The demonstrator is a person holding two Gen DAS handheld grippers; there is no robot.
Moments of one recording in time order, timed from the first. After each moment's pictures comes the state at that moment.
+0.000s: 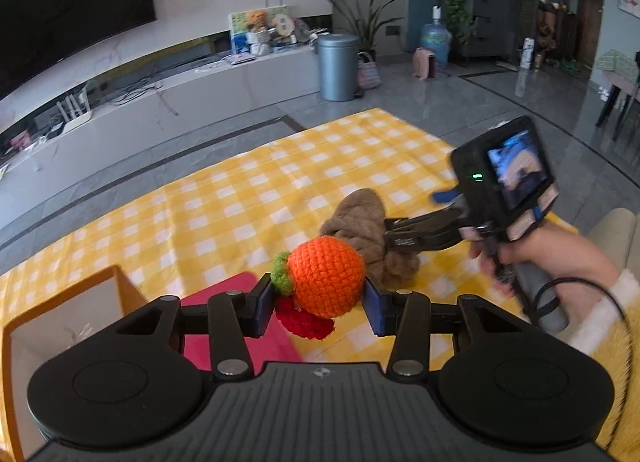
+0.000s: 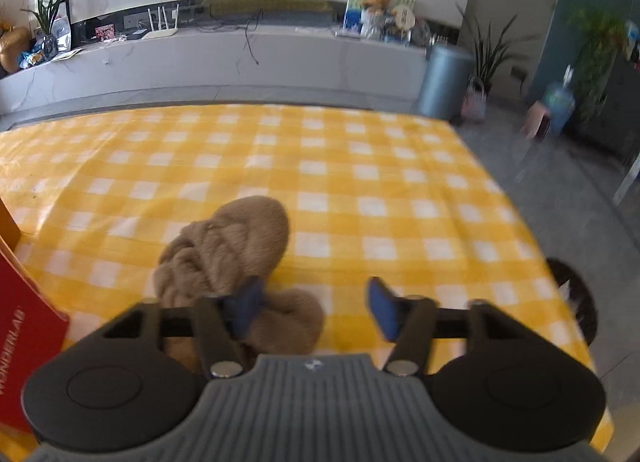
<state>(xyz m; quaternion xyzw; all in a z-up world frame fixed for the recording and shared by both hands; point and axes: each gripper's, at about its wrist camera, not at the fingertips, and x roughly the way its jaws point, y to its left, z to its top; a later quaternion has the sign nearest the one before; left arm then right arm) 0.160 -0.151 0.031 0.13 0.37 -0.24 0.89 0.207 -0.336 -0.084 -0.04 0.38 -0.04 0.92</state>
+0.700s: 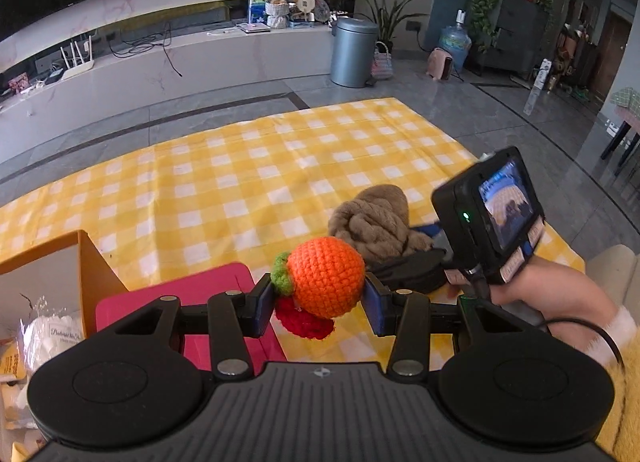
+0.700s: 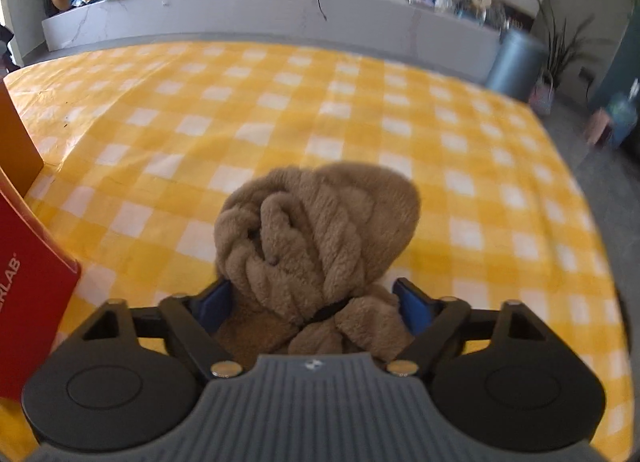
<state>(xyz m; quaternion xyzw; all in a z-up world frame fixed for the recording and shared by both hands) 0.195 -0.147 0.002 0.06 0.40 -0.23 0.88 0.235 -0.310 -0.124 -0.06 0.46 0.04 0.88</state>
